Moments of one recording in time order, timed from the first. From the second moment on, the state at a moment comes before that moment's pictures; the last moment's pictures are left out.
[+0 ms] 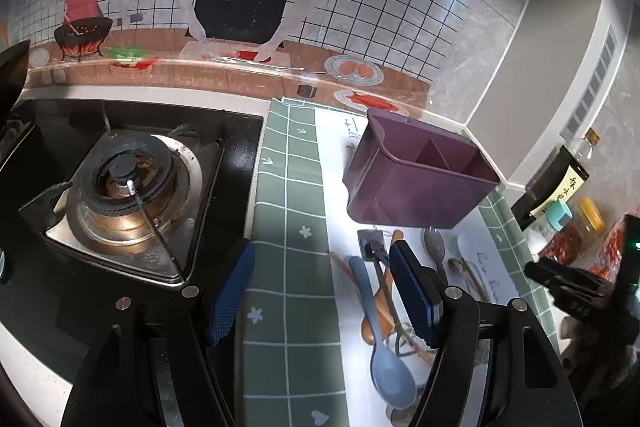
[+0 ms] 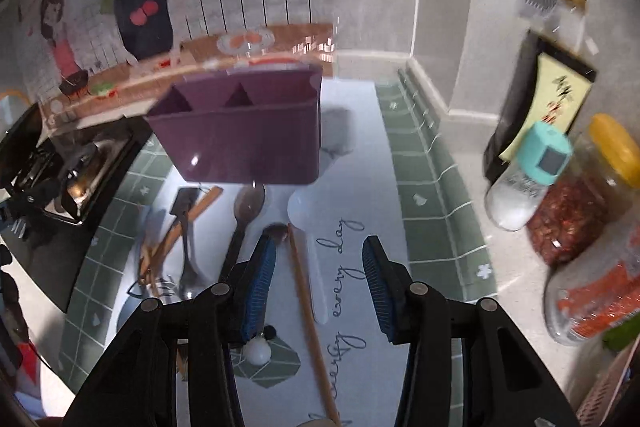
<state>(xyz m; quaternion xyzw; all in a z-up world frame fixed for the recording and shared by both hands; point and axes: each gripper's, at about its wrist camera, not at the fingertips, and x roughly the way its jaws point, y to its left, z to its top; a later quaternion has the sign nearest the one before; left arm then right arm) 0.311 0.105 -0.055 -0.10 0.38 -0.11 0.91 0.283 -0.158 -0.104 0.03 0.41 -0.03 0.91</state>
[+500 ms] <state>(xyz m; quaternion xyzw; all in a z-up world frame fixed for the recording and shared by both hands) 0.279 0.122 -0.054 -0.11 0.38 0.01 0.92 0.362 -0.165 -0.158 0.00 0.45 0.02 0.89</state>
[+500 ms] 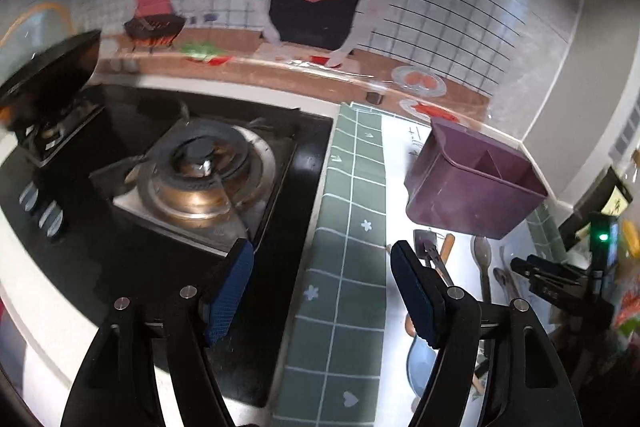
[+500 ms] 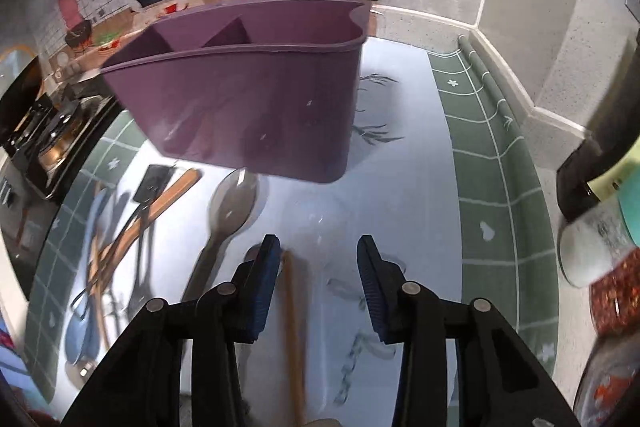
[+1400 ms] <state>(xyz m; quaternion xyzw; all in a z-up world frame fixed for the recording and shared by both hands) 0.273 0.024 -0.077 -0.04 0.42 -0.11 0.90 0.304 -0.190 -0.117 0.01 0.40 0.00 0.92</state>
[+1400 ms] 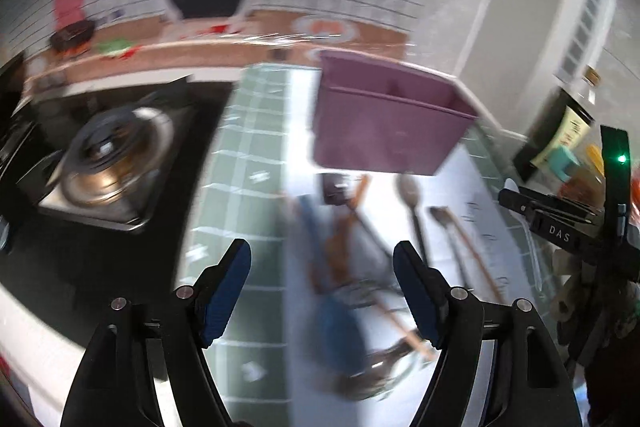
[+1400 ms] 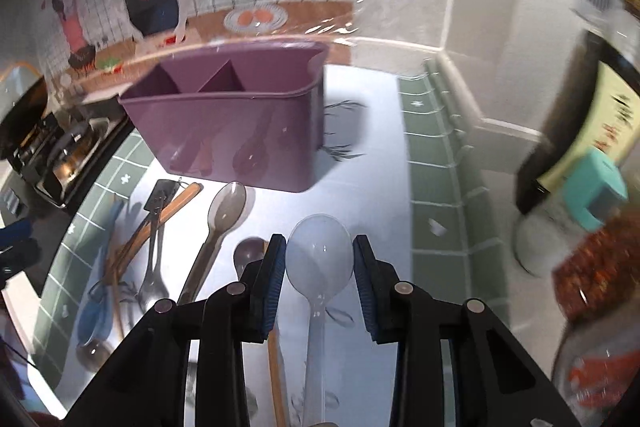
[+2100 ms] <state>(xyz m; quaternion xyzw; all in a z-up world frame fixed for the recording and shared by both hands) 0.247 -0.122 -0.141 0.07 0.46 -0.22 0.86 0.230 -0.250 -0.109 0.07 0.37 -0.09 0.92</state>
